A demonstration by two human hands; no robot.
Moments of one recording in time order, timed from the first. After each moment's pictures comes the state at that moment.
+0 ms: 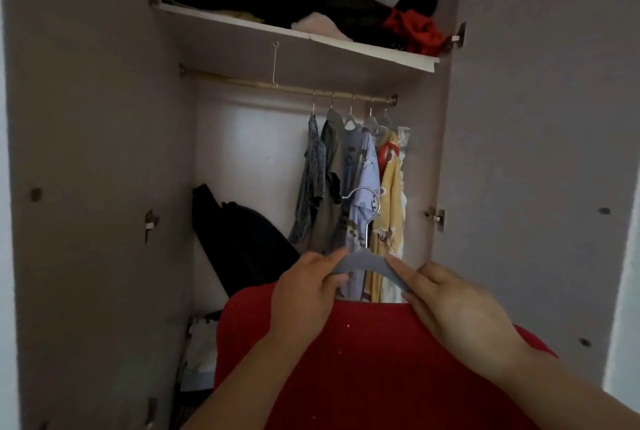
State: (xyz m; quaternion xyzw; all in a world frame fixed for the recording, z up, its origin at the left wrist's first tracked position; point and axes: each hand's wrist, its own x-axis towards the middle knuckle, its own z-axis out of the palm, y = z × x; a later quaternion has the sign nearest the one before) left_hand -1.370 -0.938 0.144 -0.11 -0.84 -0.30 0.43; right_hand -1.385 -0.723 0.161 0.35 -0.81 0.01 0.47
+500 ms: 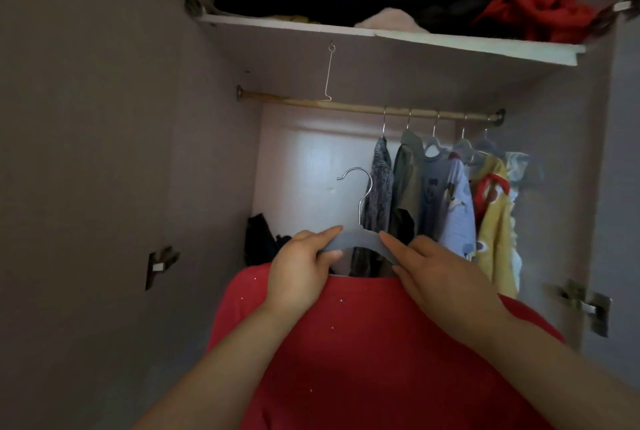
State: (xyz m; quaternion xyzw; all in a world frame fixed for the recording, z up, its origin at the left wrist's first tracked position) left_hand -1.554 -1.036 0.215 0.04 -0.82 -0.27 0.50; right_hand -1.626 -0.847 0.231 0.45 -0.73 0.03 0.51
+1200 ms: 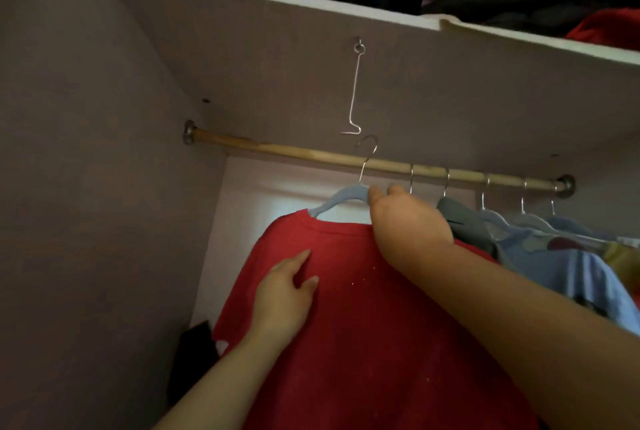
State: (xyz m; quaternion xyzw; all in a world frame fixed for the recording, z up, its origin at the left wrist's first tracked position) left_hand -1.819 -1.239 0.311 0.03 -0.79 -0.31 0.53; right_hand -1.814 -1.078 0.415 0.25 -0.85 -0.01 0.47
